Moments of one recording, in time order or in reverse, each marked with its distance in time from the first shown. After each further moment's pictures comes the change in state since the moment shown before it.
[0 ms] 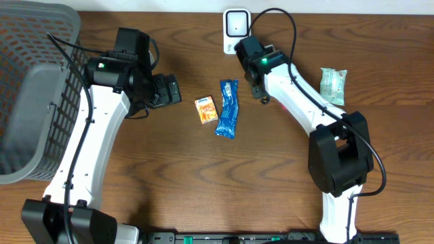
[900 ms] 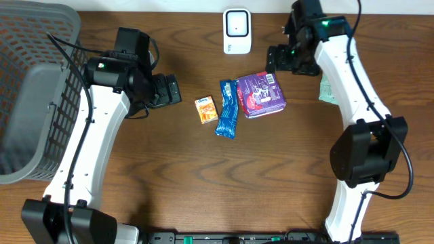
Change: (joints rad) left arm 0.000 0.000 0.000 0.000 0.000 0.000; right arm -0.272 0.000 0.296 -0.238 -0.606 -0.031
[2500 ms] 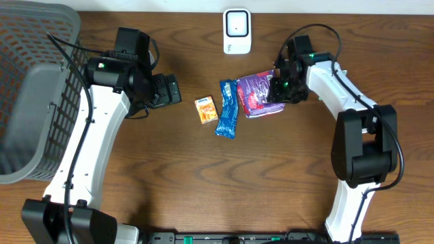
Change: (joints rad) left arm 0.000 0.000 0.000 0.000 0.000 0.000; right arm -0.010 -0.008 -0.461 0.357 -0.111 -0.086
